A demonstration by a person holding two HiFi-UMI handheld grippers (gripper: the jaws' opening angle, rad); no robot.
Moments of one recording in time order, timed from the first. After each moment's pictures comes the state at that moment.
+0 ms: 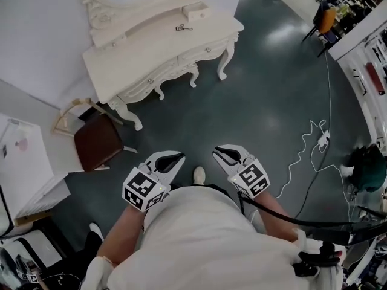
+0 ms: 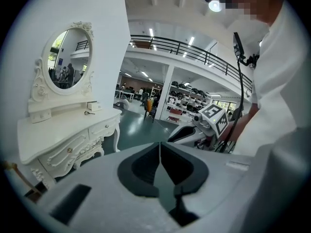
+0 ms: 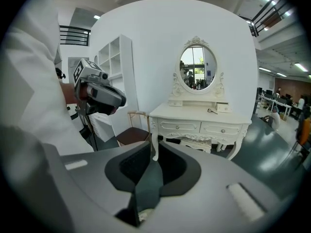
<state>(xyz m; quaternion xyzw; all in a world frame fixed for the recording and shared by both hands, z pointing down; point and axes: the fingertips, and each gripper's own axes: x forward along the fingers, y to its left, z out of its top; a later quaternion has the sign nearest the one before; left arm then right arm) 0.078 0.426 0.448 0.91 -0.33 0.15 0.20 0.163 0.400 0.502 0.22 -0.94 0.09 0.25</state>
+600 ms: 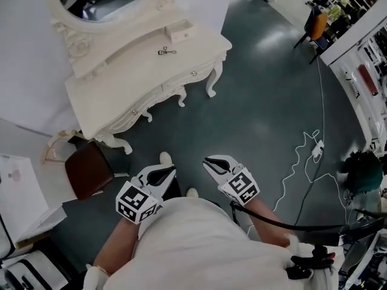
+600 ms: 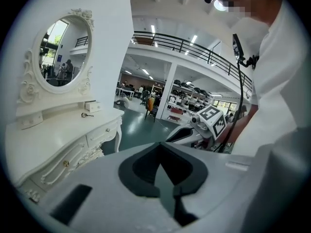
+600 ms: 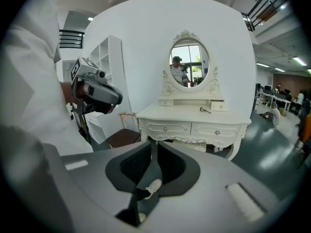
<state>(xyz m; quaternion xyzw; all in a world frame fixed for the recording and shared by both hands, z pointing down) 0.093 0.291 0.457 0.91 -0.32 0.16 0.22 0.175 0.263 0.520 0.23 -0.93 0.11 0.25</state>
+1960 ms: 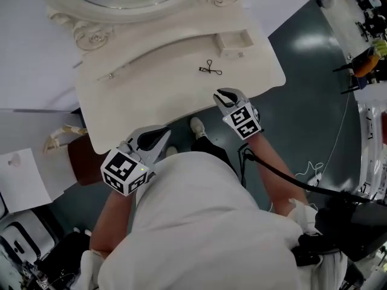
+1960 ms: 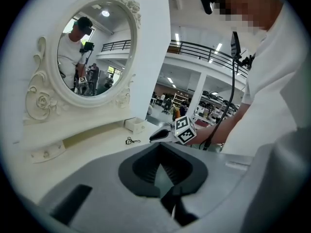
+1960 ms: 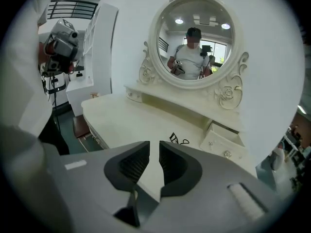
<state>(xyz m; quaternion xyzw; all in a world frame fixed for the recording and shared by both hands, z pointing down) -0.096 -0.078 0.445 0.86 -0.44 0.11 0.25 -0.004 -0.239 0.581 0.17 -0.92 -0.02 0.35</state>
